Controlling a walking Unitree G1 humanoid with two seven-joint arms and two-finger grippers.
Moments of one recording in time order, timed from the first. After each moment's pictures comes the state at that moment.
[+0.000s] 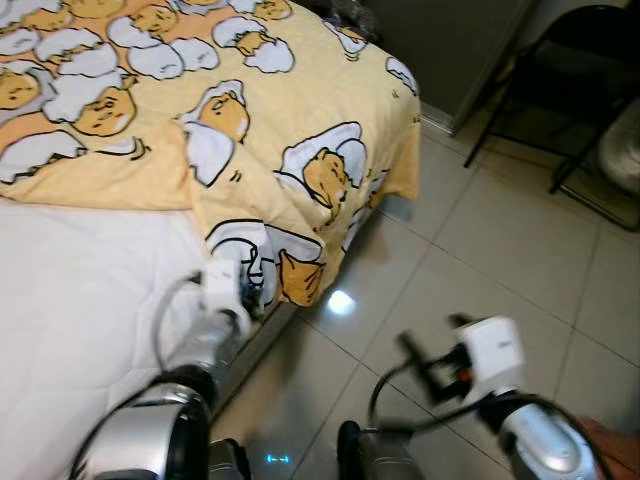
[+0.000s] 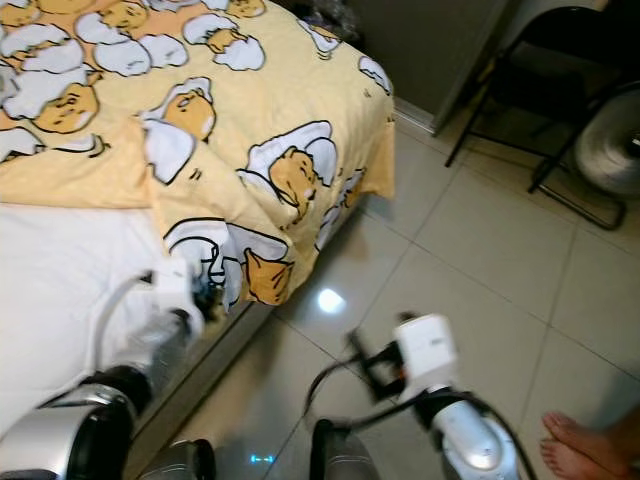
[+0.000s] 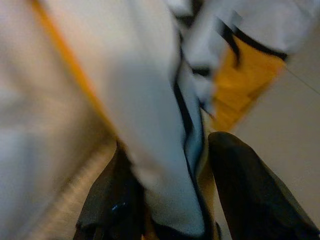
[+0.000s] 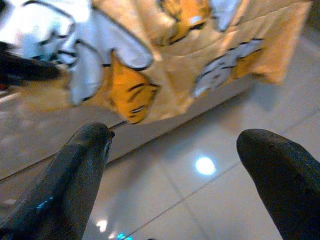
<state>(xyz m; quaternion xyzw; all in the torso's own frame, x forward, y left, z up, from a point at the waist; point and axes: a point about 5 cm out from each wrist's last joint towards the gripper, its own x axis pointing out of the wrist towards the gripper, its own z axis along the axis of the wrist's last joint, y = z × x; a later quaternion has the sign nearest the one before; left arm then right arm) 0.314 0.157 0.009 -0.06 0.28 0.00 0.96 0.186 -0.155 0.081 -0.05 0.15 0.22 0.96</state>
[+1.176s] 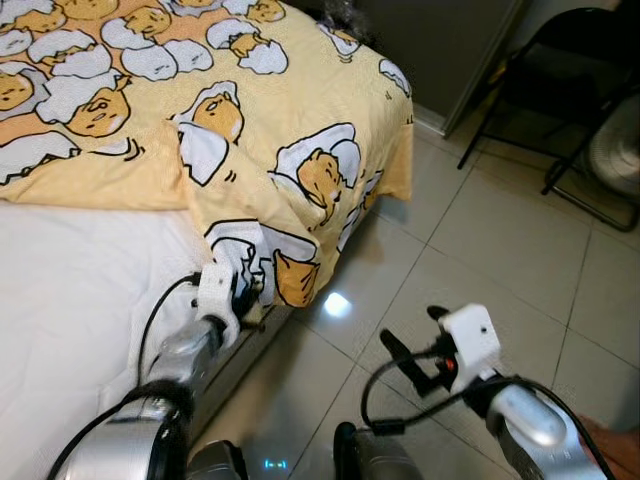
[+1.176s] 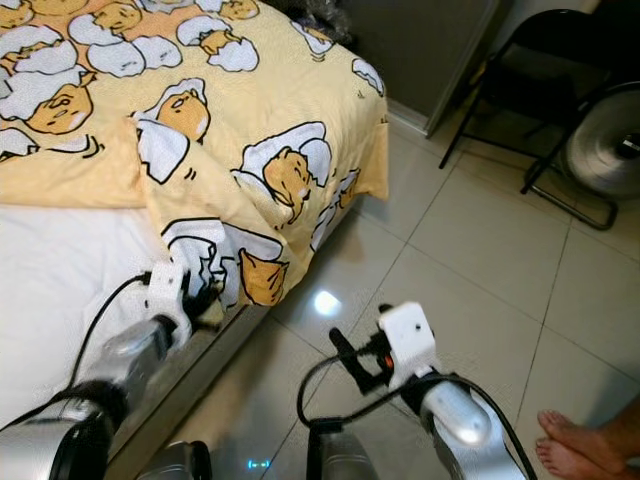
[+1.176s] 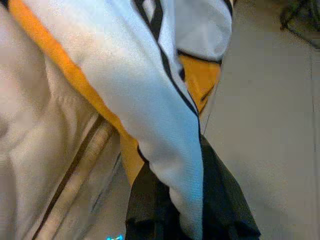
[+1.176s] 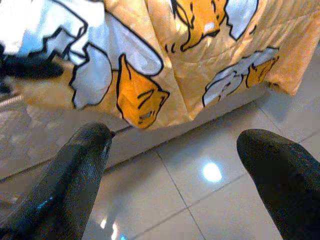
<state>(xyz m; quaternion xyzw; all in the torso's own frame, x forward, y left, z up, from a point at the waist) 0.302 0.186 0.012 -0.03 0.23 -0.15 0.96 0.209 -0.152 0.083 -0.06 0.14 0.24 0.96</state>
